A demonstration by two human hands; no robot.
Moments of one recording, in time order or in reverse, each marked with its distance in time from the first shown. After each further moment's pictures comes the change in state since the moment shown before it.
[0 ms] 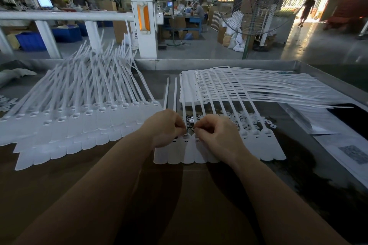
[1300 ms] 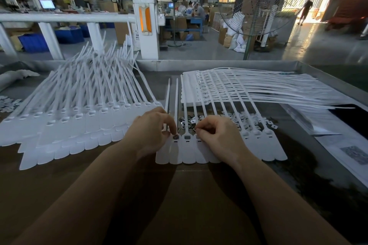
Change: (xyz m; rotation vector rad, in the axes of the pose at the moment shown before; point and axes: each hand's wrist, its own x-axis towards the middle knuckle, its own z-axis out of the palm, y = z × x) left_hand -0.026 -0.015 -0.006 0.081 0.140 -0.007; right_hand -0.001 0.001 0.001 0.011 -0.007 0.016
